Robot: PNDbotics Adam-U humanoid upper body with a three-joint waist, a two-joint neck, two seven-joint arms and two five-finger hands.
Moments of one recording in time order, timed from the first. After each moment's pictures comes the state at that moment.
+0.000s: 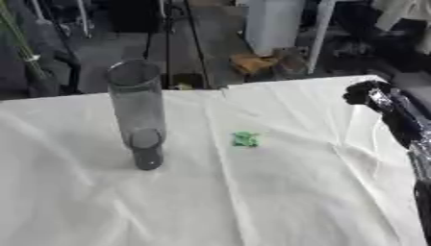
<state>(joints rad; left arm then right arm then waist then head) -0.87 0.55 -0.07 -1.54 0.55 -0.15 0.27 -0.49 -0.25 -0.26 -1.34 0.16 -0.23 0.46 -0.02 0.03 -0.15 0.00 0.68</state>
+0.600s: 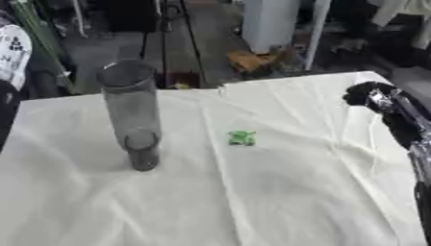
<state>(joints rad) -0.88 0.54 -0.10 -1.43 0.64 -0.23 0.22 -0.49 -0.25 -0.26 -1.34 0.16 -0.23 0.46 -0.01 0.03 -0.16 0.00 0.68</state>
